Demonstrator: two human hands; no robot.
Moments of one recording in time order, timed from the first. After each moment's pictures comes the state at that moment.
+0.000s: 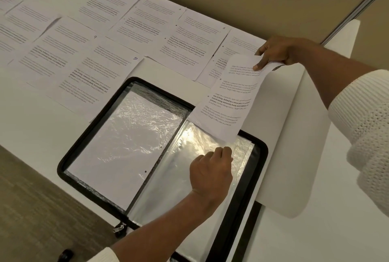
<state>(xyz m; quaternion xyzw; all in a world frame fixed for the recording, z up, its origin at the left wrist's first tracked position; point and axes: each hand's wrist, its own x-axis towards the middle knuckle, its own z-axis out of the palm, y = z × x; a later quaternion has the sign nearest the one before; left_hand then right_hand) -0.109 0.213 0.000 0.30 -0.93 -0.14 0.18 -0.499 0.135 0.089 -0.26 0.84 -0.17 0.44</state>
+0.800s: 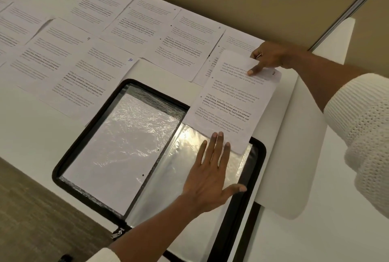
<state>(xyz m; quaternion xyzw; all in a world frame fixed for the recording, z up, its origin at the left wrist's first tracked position) -0.091 0.202 -0.026 0.13 -0.98 -0.16 -0.03 -0.508 0.140 0.063 -0.35 0.85 -0.11 0.38</state>
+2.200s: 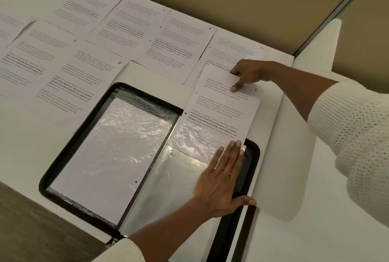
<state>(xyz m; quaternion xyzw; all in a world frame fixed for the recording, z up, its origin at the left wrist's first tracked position) -0.117 0.223 -0.031 0.03 -0.99 -0.14 -0.08 -0.477 0.135 0.036 -0.44 0.80 -0.03 0.41</state>
